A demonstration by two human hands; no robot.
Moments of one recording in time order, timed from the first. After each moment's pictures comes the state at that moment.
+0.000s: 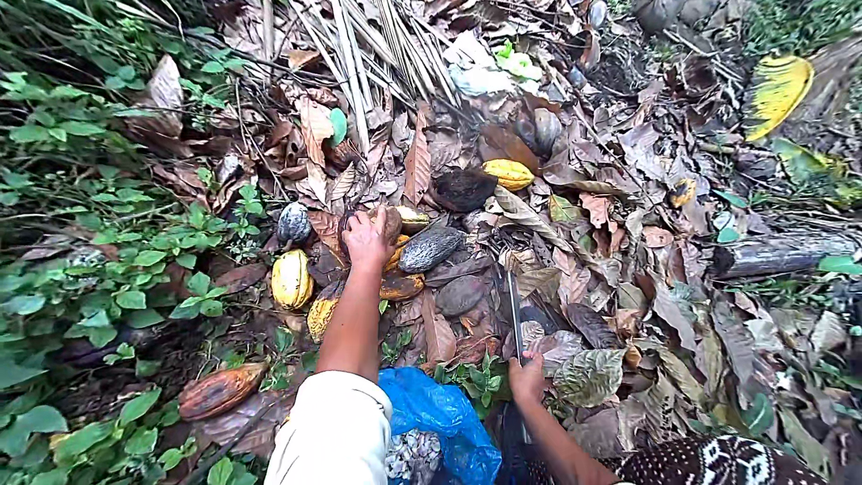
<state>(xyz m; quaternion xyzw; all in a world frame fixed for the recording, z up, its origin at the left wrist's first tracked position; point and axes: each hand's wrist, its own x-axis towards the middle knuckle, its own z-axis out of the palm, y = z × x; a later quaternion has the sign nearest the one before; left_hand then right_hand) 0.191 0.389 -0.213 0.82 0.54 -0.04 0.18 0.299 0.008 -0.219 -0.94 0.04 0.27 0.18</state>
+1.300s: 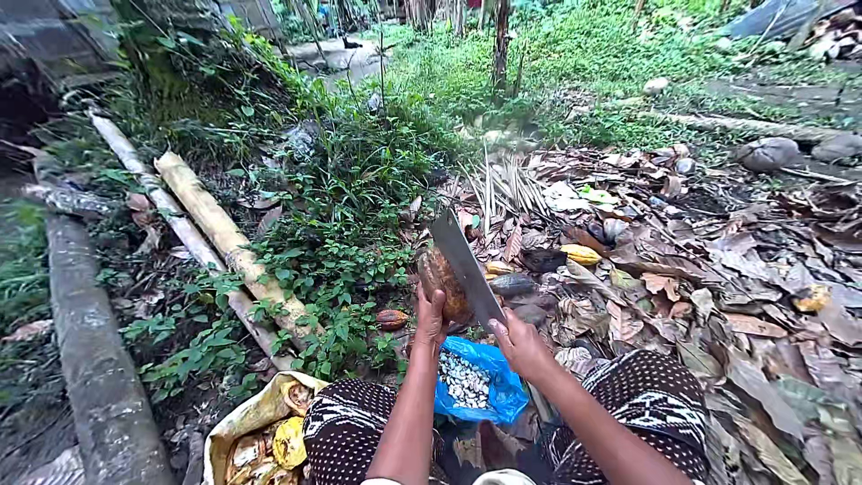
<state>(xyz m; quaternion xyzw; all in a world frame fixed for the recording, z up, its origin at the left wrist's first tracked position) 0.012 0.057 0.034 0.35 0.32 0.61 0.64 0.166 -0.064 0.114 -0.65 -0.63 0.32 0.28</state>
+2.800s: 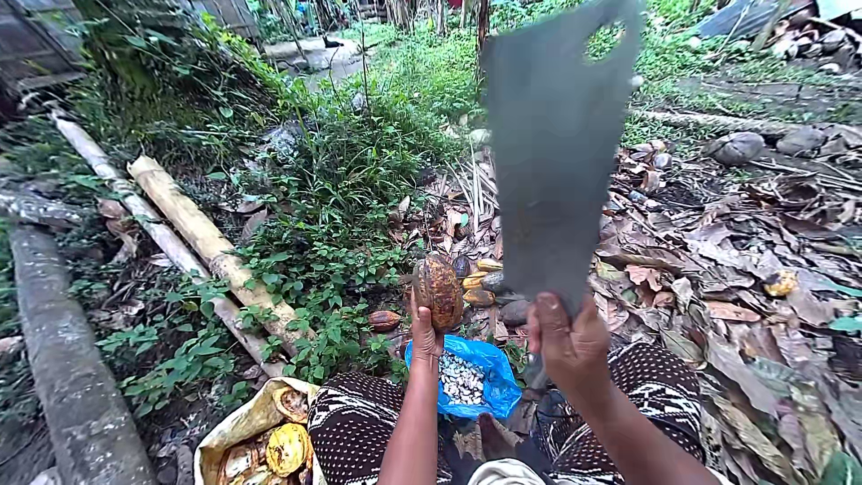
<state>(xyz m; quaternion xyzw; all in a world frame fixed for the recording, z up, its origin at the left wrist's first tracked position) 0.014 0.034 0.005 0.29 0.29 0.65 0.64 0.168 -0.108 0.172 -0.46 -0.61 0.06 0.64</state>
